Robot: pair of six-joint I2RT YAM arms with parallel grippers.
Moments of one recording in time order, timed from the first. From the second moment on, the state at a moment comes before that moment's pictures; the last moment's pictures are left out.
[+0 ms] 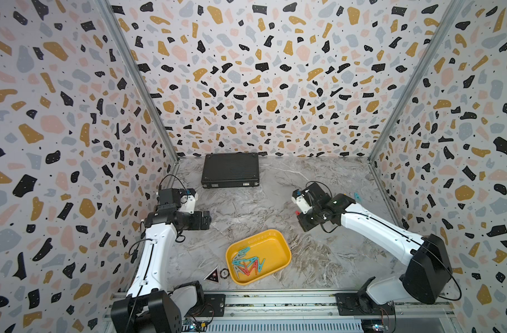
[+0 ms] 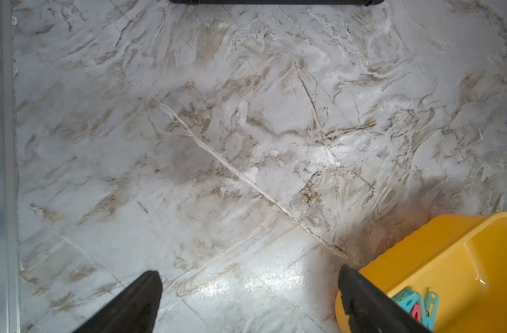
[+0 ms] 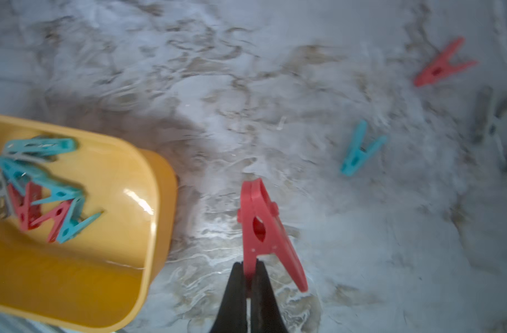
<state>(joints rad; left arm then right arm) 0.22 1.11 0.91 -0.88 0.28 0.20 0.63 1.43 1.14 -0.84 -0.03 0.14</state>
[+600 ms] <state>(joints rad) 0.22 1.11 0.91 -0.88 0.28 0.20 0.23 1.76 1.09 -0.75 -0.11 0.34</state>
